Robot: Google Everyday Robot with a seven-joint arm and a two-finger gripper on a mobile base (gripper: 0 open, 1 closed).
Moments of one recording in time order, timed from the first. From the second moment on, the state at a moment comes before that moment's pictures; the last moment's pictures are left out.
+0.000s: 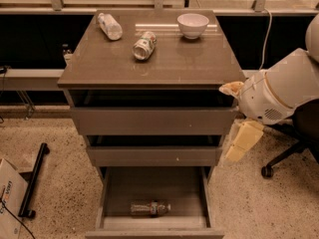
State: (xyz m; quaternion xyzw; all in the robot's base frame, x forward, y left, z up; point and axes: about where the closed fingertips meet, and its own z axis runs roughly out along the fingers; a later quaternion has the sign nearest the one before) arm 0.458 -0.150 0.862 -0.63 0.73 0.11 0.25
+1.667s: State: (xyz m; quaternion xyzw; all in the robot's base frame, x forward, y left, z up) arm 0.469 -0.091 0.713 -0.58 0.71 0.27 0.30
